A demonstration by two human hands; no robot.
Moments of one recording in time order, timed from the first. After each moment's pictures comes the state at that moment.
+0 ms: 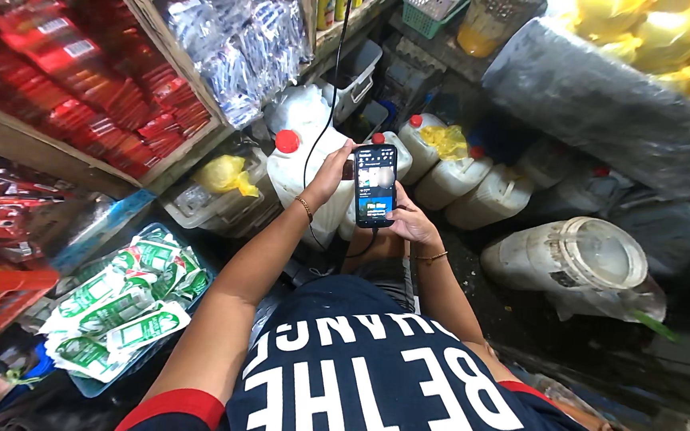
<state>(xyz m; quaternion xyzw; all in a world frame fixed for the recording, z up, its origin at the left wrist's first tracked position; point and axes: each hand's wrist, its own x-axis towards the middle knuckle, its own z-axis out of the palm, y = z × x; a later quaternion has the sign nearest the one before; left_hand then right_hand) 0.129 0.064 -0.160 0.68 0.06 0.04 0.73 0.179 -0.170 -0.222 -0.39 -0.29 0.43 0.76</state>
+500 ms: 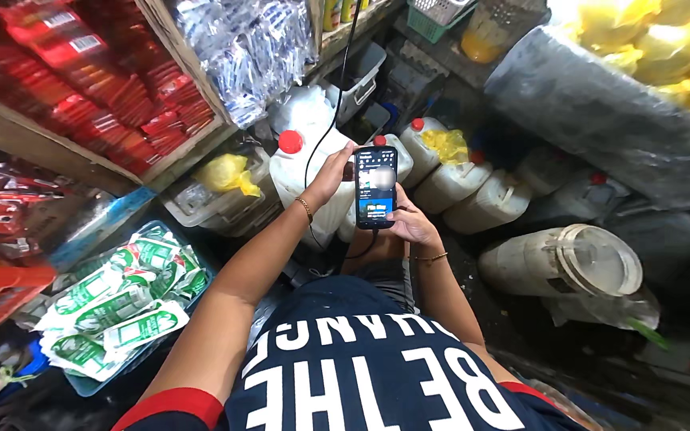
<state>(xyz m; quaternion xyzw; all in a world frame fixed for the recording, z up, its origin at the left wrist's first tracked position) 0.128 0.072 -0.160 0.68 0.06 0.05 0.73 0.184 -0.161 -0.220 -0.39 -0.30 0.45 0.75</state>
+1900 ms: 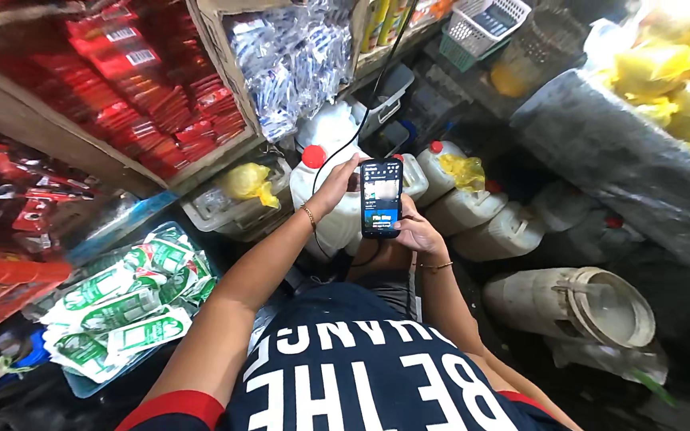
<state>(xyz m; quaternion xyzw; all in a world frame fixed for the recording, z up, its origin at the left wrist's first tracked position) 0.130 0.126 -0.162 0.66 0.08 0.08 0.74 0.217 -0.106 -0.215 -0.36 -0.29 0.53 0.71</state>
